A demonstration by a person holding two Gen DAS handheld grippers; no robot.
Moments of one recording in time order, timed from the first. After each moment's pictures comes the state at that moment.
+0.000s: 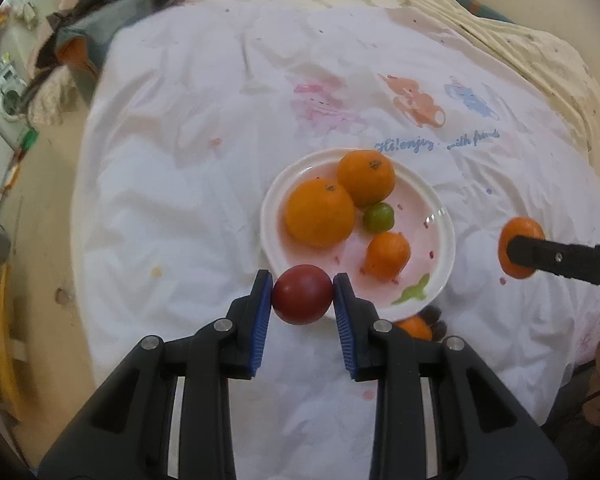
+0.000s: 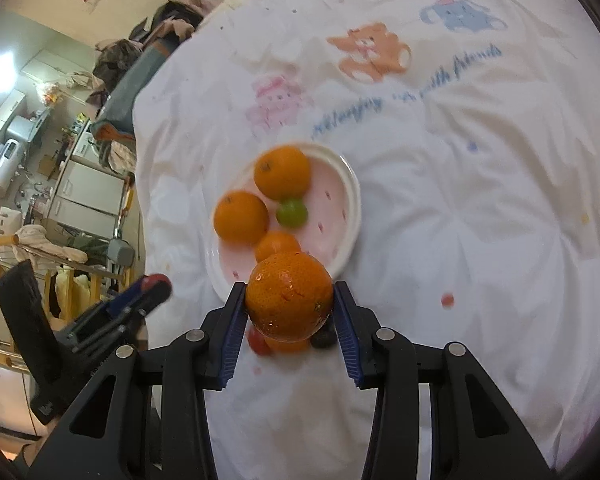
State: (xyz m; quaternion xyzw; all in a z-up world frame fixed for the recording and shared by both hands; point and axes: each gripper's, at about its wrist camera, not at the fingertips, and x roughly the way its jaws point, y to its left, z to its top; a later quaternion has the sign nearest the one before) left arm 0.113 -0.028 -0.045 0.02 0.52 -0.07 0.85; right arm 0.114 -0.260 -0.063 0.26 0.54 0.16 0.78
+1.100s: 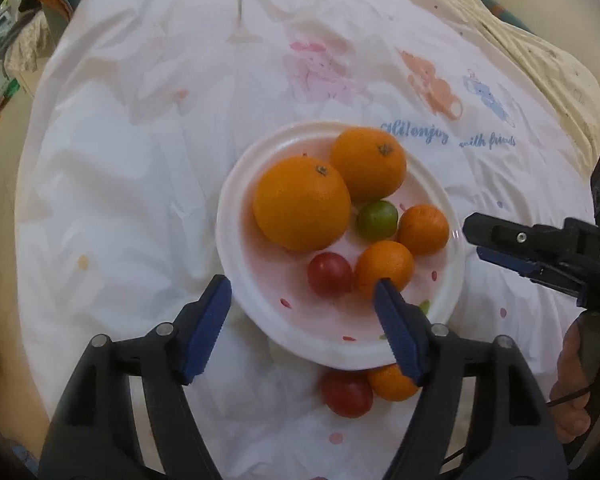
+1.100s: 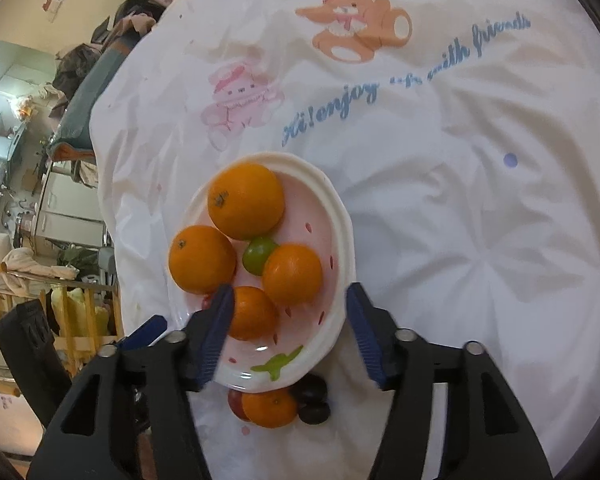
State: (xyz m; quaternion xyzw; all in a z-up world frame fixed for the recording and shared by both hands) left arm 0.147 -0.036 -0.094 -0.05 0.57 -0.07 0.82; right arm 0.171 -0.254 -0.110 0.28 0.58 0.13 0.76
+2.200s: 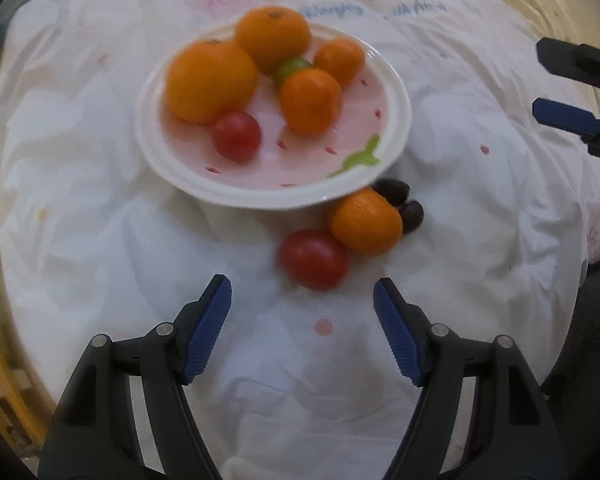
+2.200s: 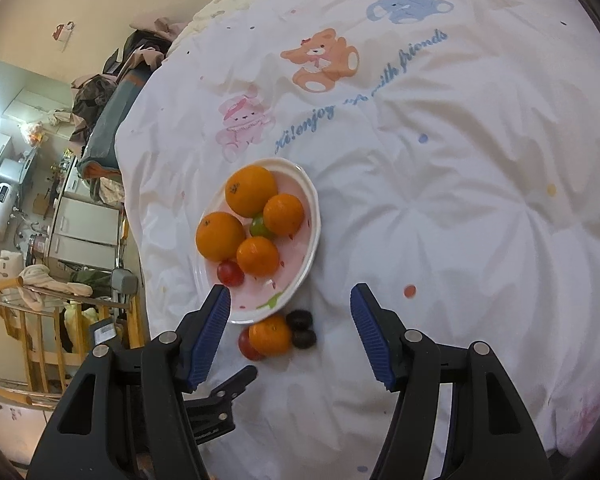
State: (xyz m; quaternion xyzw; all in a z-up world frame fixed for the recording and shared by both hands) left arm 0.082 -0.074 -0.122 0.09 0.63 -0.18 0.75; right arm 0.093 -0.295 -0.067 0.31 0.55 0.11 0.77
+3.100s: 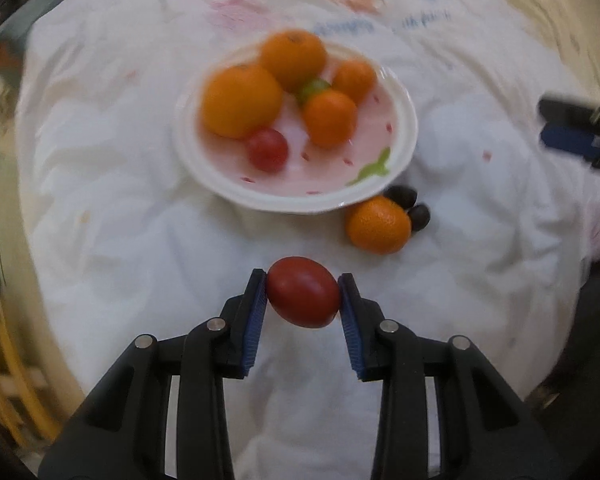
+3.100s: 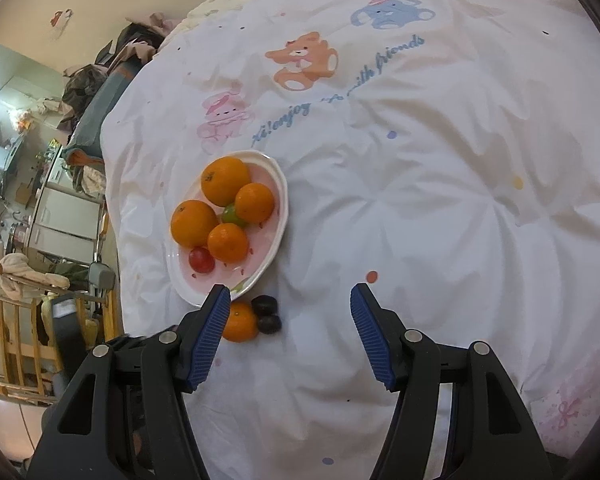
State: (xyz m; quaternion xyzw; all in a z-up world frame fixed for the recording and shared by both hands) left arm 0.079 -0.062 -0.085 0.08 0.61 -0.15 0.78; right arm 0.076 -0.300 -0.067 0.27 0.55 0.10 0.79
